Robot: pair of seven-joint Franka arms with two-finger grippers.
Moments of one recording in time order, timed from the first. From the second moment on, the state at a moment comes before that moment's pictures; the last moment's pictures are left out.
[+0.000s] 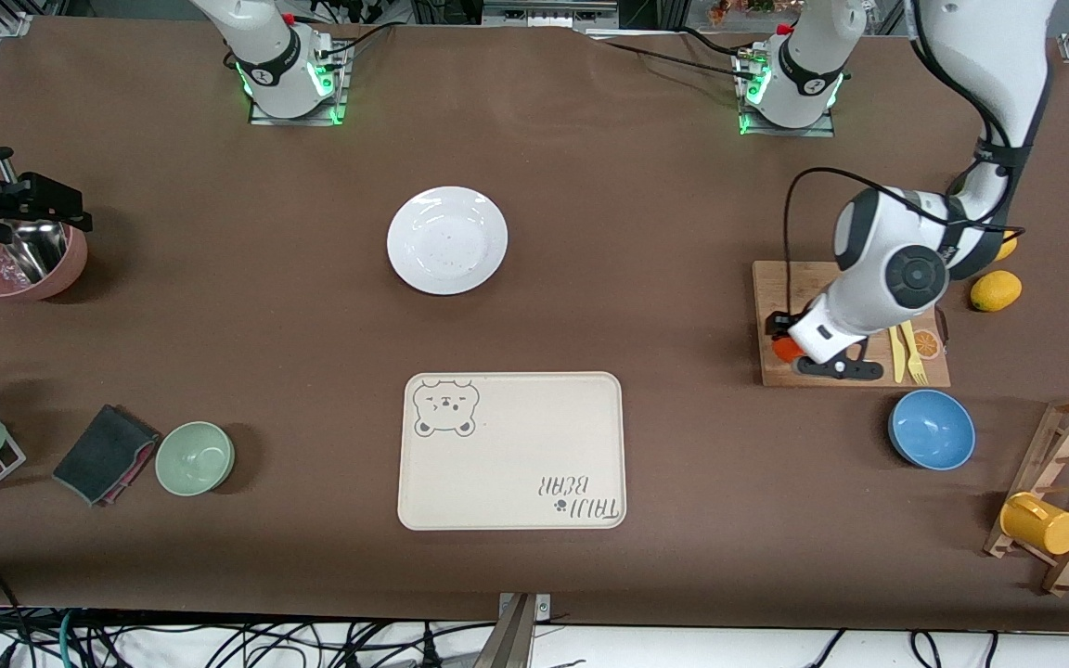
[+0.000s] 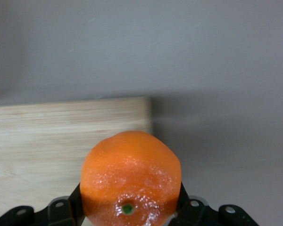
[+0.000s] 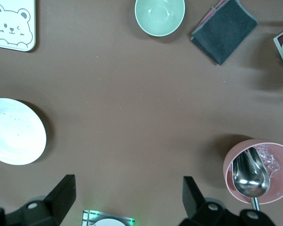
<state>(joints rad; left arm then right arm) -0.13 0.36 -0.10 -1.99 0.03 2.23 -0.22 -0.06 0.10 0.00 -1.52 -0.01 1.48 -0.23</state>
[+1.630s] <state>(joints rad) -1.03 0.90 -0.08 -1.30 -0.09 2.26 -1.44 -0.06 0.10 0.00 -1.52 -0.01 1.48 -0.23</state>
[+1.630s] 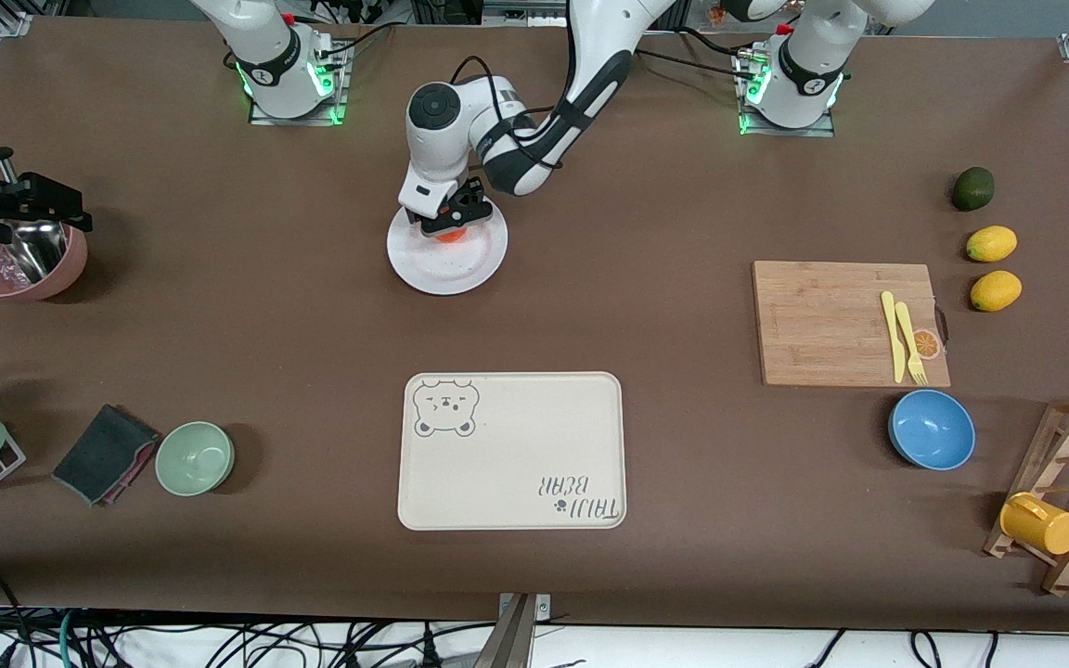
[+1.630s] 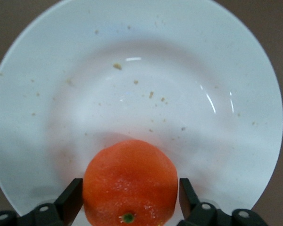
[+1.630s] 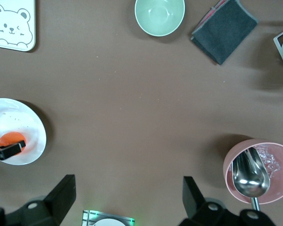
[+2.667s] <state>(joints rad) -0.19 0.61 -0.06 -1.26 -0.09 1.69 -0.46 -0.06 0.19 -0.01 -1.52 -0.01 1.52 -0.23</state>
